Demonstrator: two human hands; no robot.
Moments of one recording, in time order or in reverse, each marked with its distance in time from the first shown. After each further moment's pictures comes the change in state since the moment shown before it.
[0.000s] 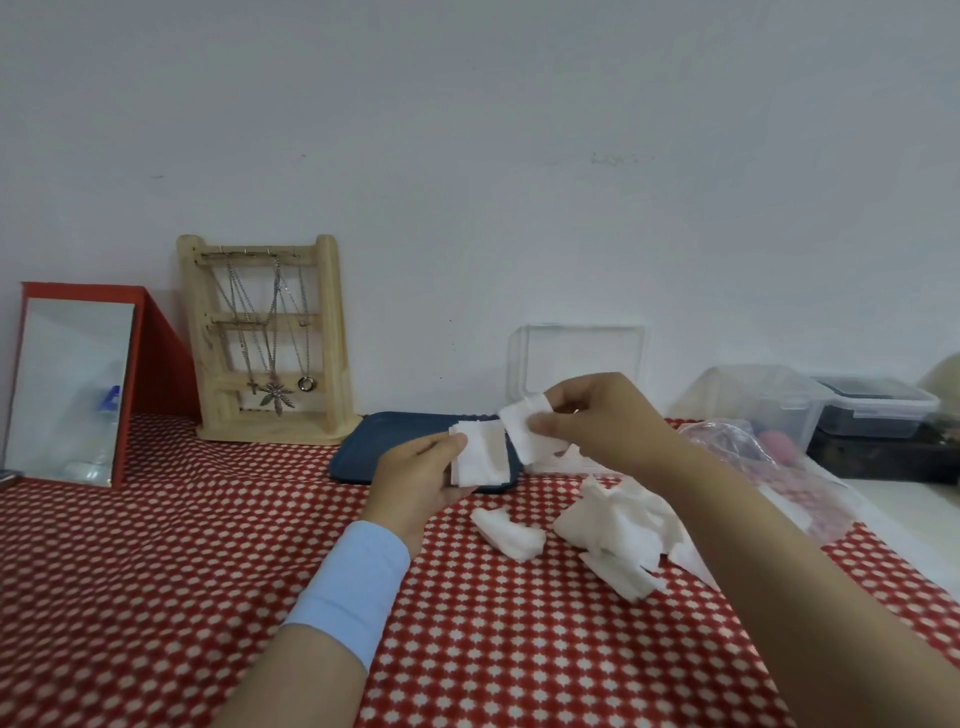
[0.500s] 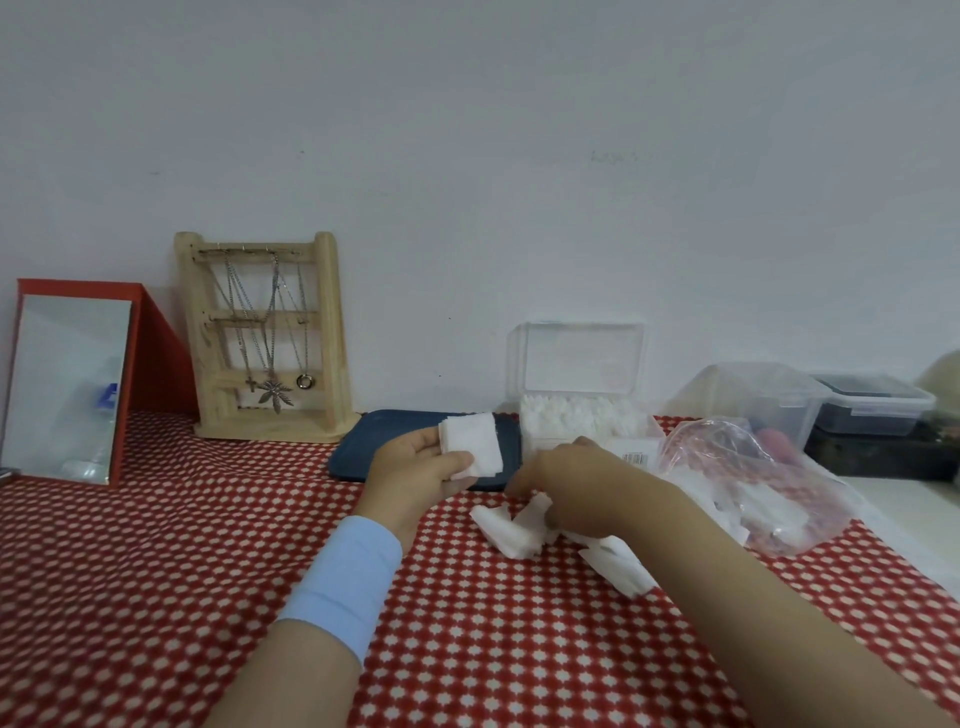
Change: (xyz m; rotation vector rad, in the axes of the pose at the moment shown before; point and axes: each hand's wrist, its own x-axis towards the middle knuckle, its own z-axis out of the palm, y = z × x) left_hand 0.006 -0.002 -0.006 0.093 -0.030 0.049; right_hand -0.006 0.019 0.035 -0.971 -0.469 -0.125
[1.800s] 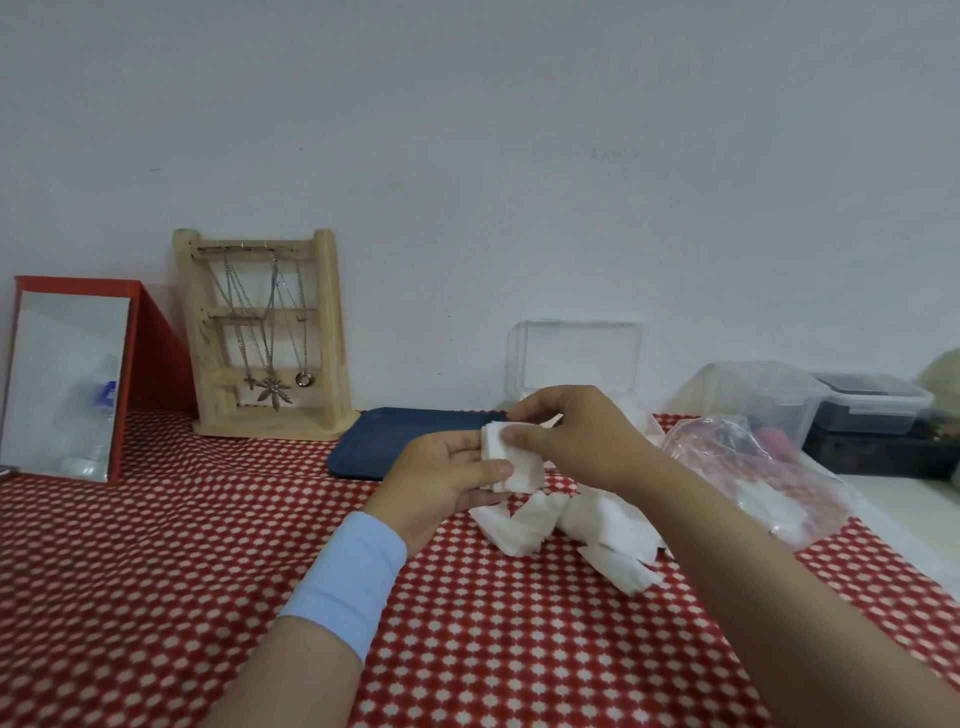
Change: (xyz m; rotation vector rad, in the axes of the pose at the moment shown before) left_hand -0.019 0.012 0.013 0.065 -0.317 -0.031; right_hand -0.002 0.001 -0.019 0.923 0.470 0.147
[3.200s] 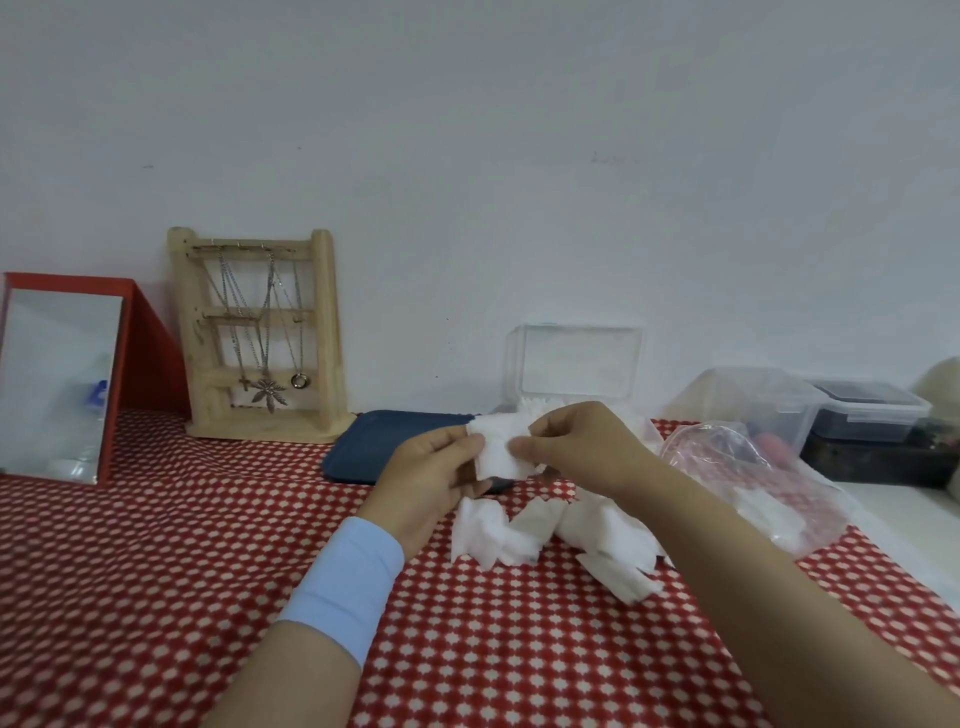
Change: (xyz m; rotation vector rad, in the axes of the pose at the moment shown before) left_hand 0.015 -0.010 -0.007 -0.180 0.165 -0.018; right_hand 0.000 0.005 -0.001 0.113 -0.047 0.190
